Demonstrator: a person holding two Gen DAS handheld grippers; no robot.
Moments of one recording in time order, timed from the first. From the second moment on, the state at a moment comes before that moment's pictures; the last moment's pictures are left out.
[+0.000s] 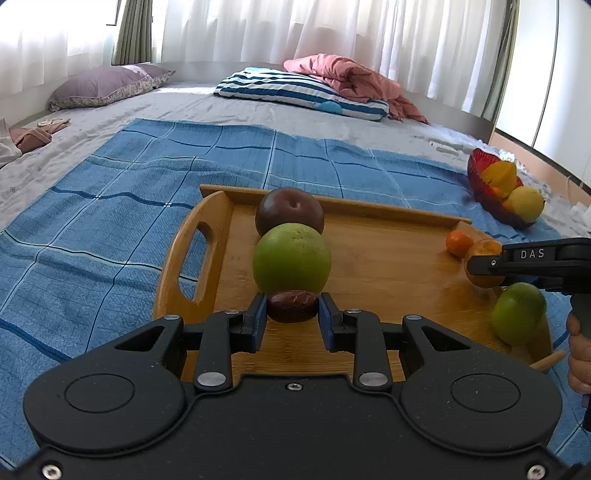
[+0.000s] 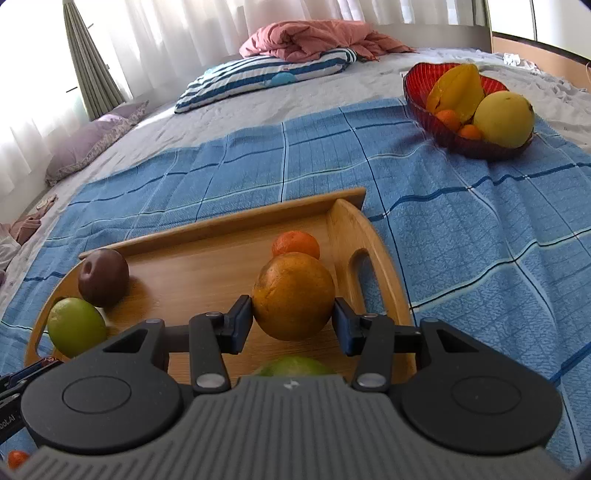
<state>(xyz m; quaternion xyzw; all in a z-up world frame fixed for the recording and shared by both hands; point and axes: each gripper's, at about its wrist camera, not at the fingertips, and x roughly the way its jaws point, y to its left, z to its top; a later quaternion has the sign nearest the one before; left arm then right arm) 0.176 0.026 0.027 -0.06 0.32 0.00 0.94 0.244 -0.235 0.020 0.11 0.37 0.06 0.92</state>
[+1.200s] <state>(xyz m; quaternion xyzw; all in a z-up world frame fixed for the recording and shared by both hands) 0.177 0.028 0.016 -0.05 0.33 0.01 0.94 0.236 -0.237 0.022 0.10 0.36 0.07 0.93</state>
